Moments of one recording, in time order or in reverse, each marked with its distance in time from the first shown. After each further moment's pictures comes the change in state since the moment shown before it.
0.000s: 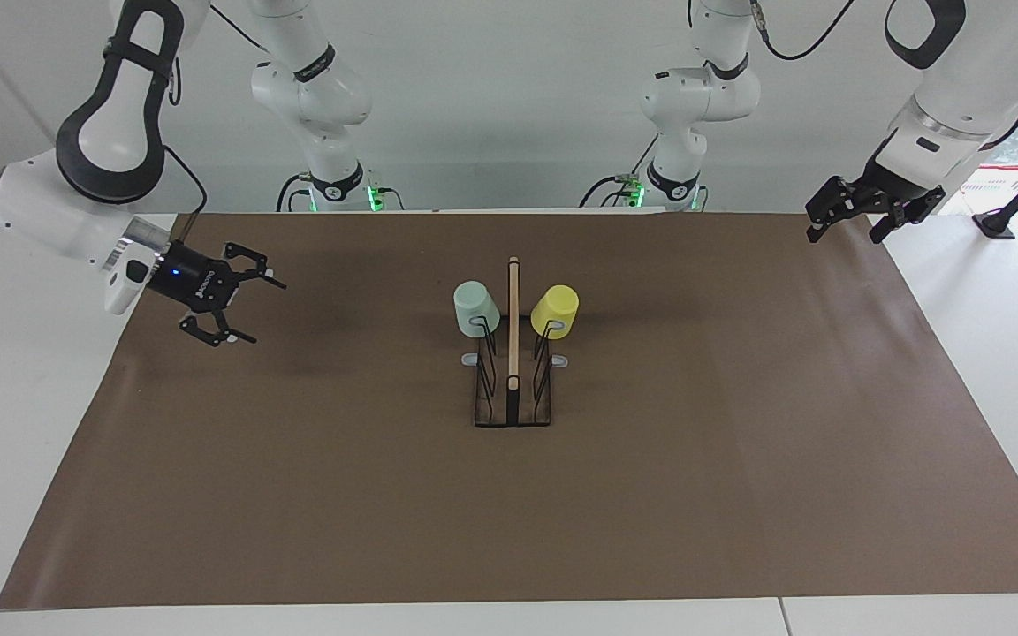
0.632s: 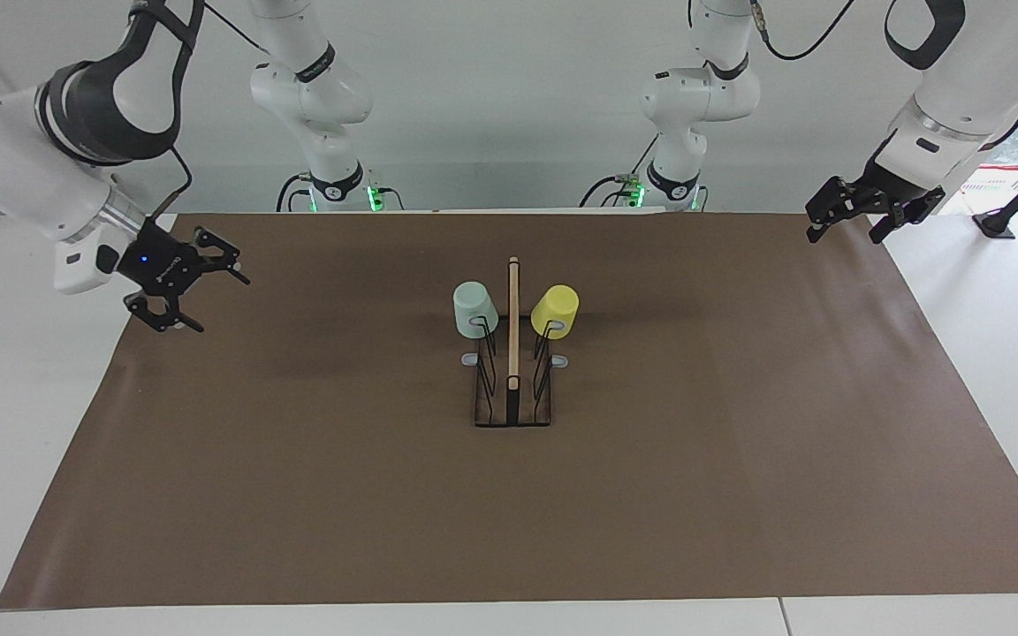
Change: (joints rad) left arm 0.000 0.000 0.000 -0.001 0.001 0.000 0.000; right arm 0.052 -0.023 0.007 0.239 -0.414 -0.140 0.525
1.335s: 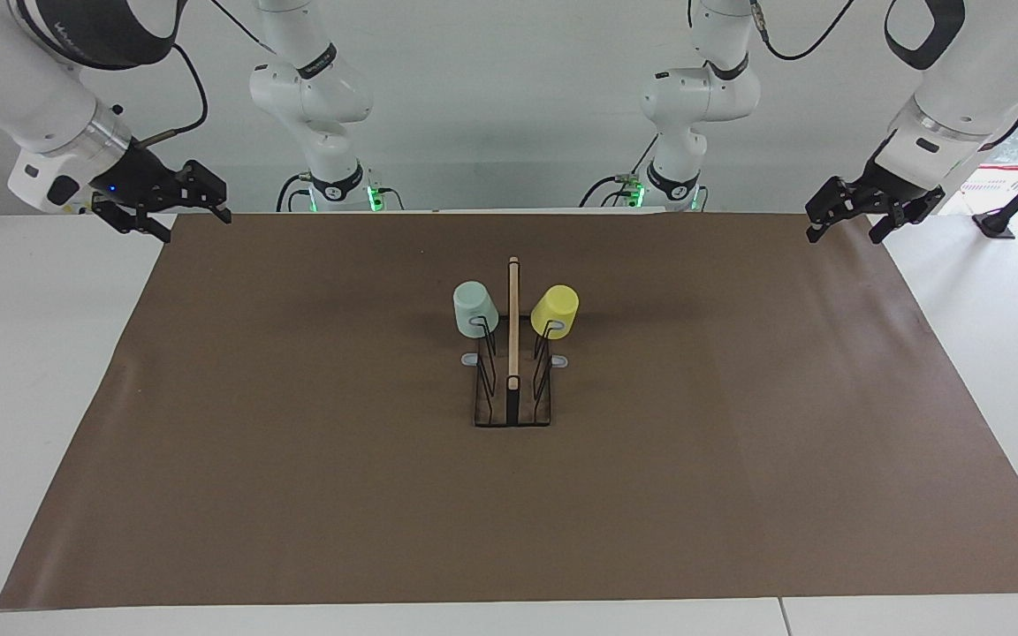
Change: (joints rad) left arm 0.000 0.000 0.000 0.000 0.000 0.000 0.000; right arm 0.076 -0.063 -0.026 0.153 -0.176 -0.314 0.632
